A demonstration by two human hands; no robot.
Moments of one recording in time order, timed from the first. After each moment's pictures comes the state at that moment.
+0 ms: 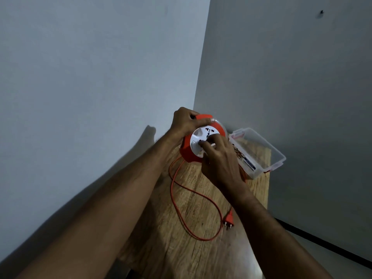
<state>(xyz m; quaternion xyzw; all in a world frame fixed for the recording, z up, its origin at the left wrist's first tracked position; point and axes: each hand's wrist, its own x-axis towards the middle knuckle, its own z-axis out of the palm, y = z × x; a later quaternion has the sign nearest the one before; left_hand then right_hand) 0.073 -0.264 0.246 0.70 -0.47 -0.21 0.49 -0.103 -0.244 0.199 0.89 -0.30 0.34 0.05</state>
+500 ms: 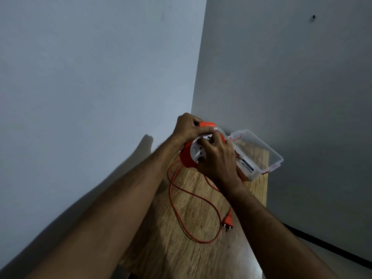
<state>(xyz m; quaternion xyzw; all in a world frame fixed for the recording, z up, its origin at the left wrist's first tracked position) 0.058 -0.261 0.247 0.68 -0.50 -0.22 0.49 -0.094 -0.263 0.201 0.89 -0.33 0.30 0.05</state>
